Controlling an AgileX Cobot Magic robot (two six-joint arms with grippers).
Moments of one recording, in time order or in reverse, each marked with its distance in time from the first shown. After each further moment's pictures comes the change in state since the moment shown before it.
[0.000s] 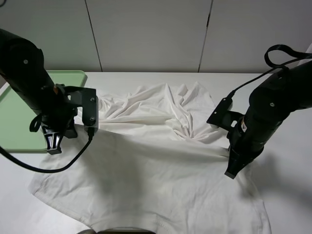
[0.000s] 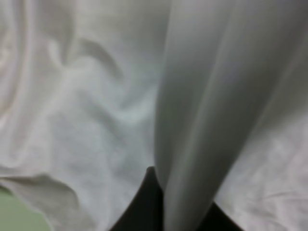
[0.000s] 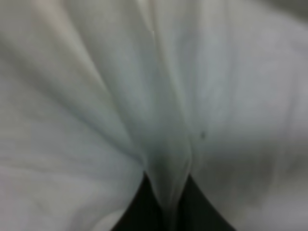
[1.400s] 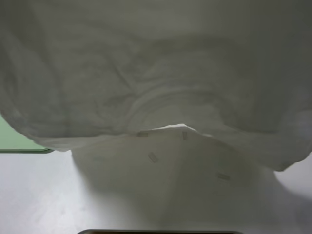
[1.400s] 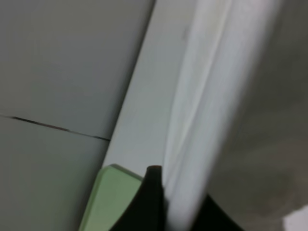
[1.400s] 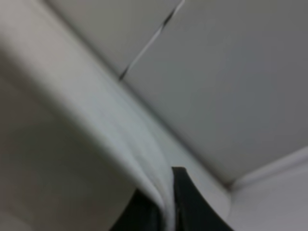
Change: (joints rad) left arm -0.207 -0.835 -0.317 0.026 0.376 -0.172; right arm 0.011 -1.139 -0.328 -0.130 0.500 -0.077
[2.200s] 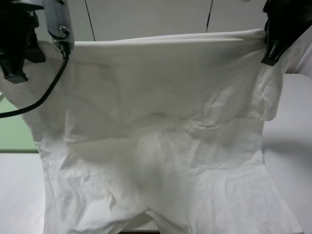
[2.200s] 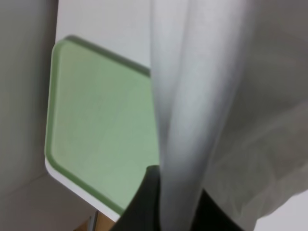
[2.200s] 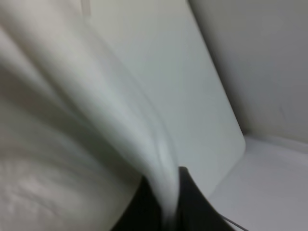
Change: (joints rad) left arm 0.028 0.351 -0.040 0.227 0.140 -0.014; right arm 0.000 0.799 -0.264 -0.185 0.002 -0.047
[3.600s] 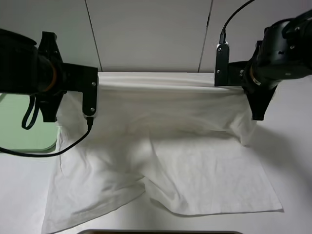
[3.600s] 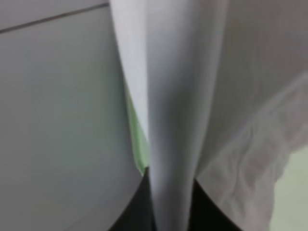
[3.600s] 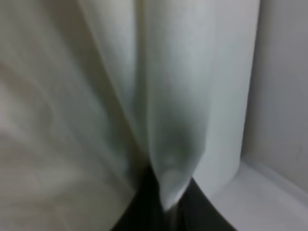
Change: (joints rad) left arm -0.068 0.329 0.419 0.845 -0.418 -0.705; right arm 0.000 0.240 0.348 -0.457 -0.279 0.249
